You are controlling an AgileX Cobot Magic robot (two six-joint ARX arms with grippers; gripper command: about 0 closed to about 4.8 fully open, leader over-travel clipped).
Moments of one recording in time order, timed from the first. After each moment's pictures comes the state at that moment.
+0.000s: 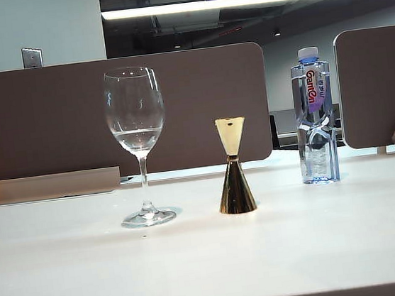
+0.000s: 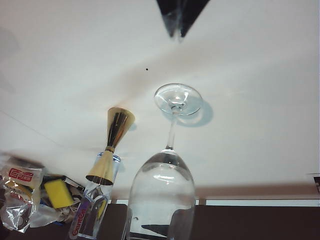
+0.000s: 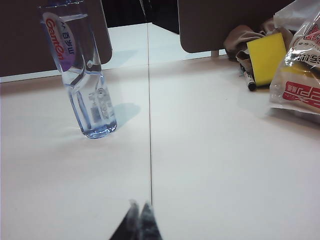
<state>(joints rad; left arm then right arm) 0.03 0.00 0.05 -0.18 0.65 -0.04 -0.07 0.00 0.01 -0.07 -0.05 0.11</state>
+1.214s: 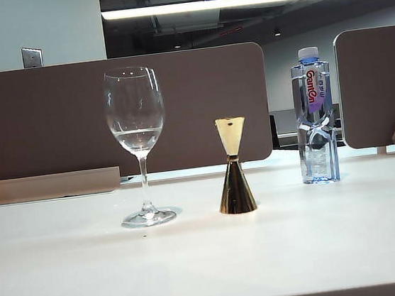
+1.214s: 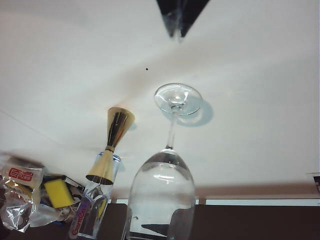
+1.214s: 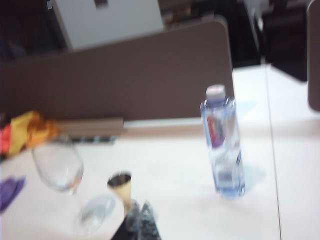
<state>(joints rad) 0.03 0.00 0.05 -0.18 0.65 -0.04 -0.07 0.09 0.48 -0.30 -0.46 0.25</state>
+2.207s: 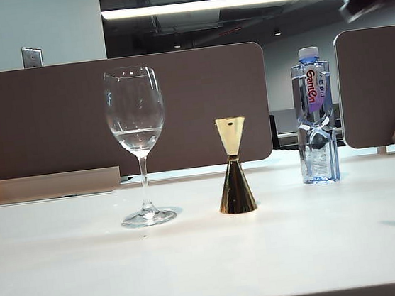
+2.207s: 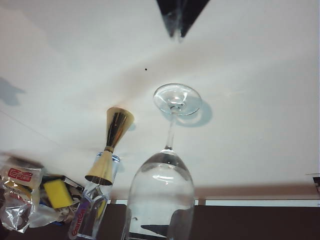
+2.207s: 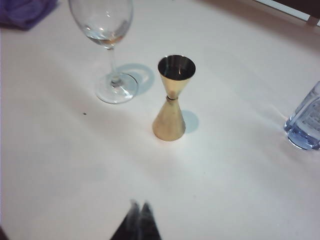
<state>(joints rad) 0.03 0.00 0.05 -0.18 0.65 -0.04 0.38 0.74 0.66 -0.40 -0.31 -0.21</state>
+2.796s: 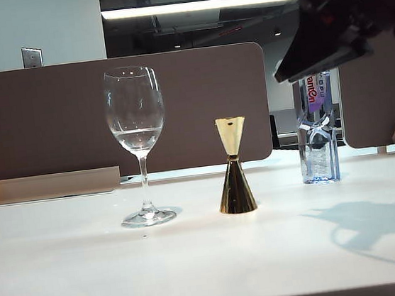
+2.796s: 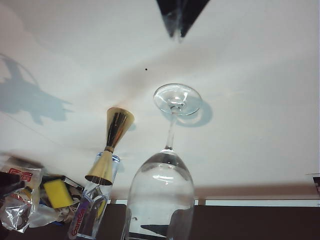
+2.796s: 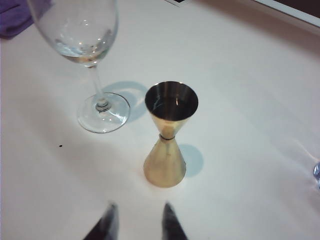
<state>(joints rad) 0.03 0.00 0.05 -0.18 0.65 -0.04 0.41 1.14 0.66 0.02 -0.33 -0.21</state>
